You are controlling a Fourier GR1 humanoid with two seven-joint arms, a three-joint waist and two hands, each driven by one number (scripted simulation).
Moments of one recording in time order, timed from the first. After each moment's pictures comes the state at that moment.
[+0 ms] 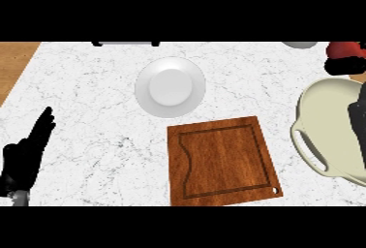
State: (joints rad) left arm 0.04 0.47 -0.06 -1.53 0.08 0.21 0.10; right arm -0.64 -0.46 -0.07 -1.41 1.14 -0.12 0.91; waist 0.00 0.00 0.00
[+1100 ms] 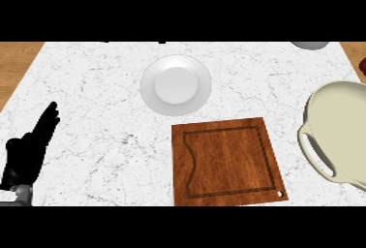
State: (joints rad) left arm 0.01 0.43 -0.03 -1.53 0.04 0.15 0.13; right arm -0.81 -0.65 -0.39 -0.51 0.92 -0.43 0.29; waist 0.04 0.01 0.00
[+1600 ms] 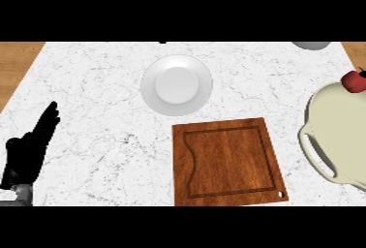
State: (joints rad) left arm 0.01 0.41 -0.02 -1.53 0.03 0.13 0.12; right arm -0.87 -0.67 -0.51 -0.36 0.78 -0.51 0.04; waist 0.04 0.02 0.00
